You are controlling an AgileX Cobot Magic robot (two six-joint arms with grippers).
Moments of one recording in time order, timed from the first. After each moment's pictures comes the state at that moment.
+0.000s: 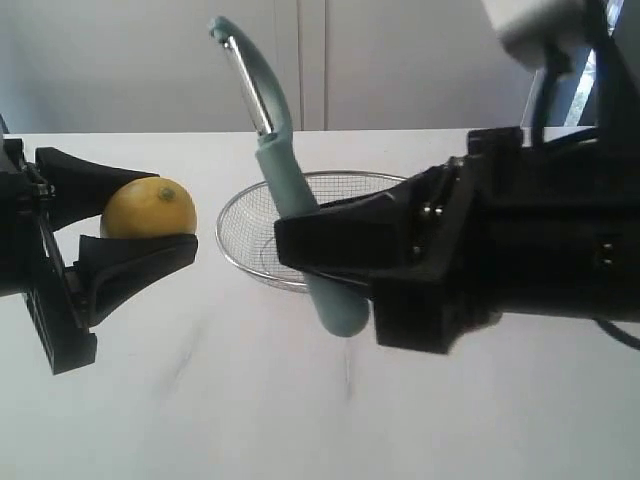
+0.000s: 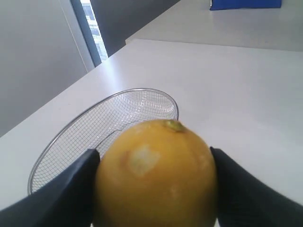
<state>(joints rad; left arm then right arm) -0.37 0.96 -0.51 -1.71 0.61 2.10 0.70 0.93 -0.75 1.18 0.51 -0.85</state>
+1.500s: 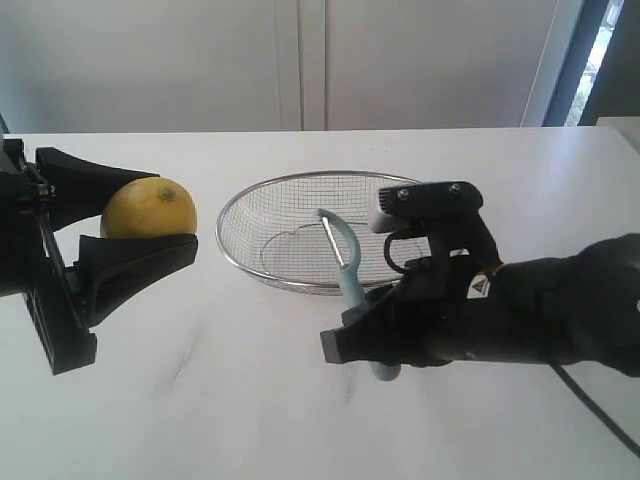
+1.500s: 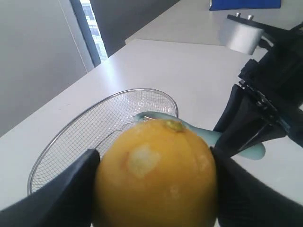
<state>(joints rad) -0.37 0.96 -0.51 -1.71 0.61 2.10 0.70 1.34 -0.63 0.54 0.15 -0.24</state>
